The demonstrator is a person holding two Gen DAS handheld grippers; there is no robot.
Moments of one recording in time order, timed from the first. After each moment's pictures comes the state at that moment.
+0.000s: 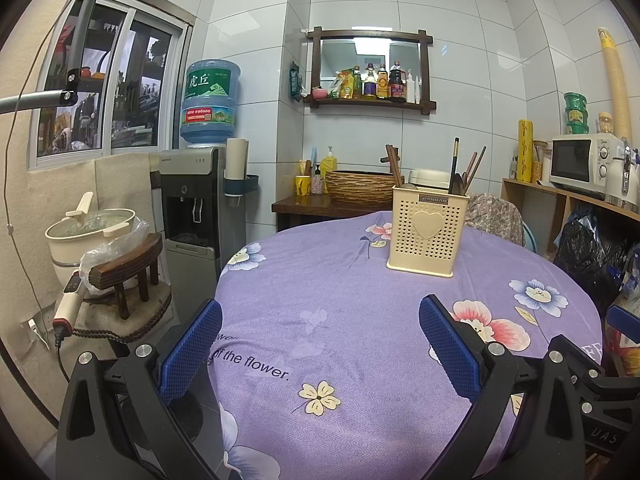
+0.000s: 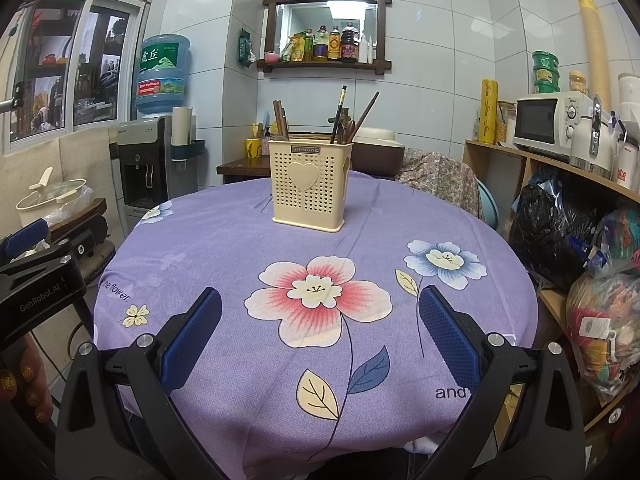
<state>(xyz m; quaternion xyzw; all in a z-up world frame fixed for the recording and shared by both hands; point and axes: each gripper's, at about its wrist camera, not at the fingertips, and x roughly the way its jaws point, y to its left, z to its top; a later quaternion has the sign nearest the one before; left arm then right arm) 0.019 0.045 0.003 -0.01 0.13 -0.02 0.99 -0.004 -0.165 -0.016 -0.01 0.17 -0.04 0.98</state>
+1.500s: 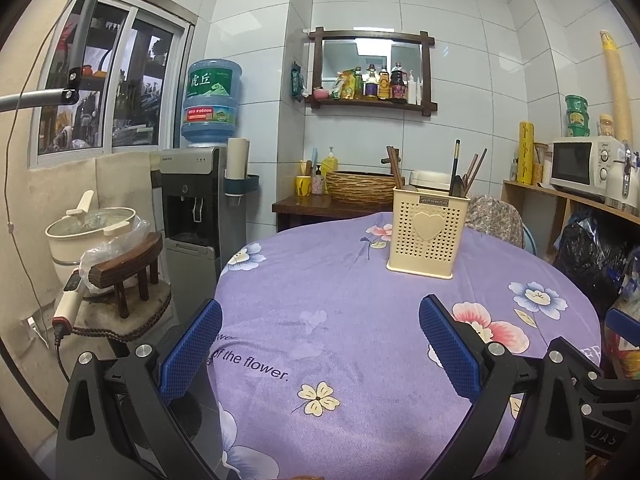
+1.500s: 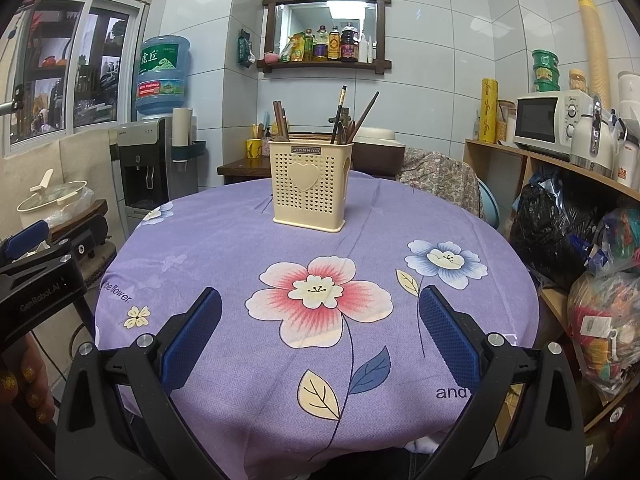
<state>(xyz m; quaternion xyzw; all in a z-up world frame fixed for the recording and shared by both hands) 0.019 0.044 0.004 -0.02 0.13 -0.02 0.99 -0.004 -0.165 -0.017 -0.01 0.17 -0.04 0.98</state>
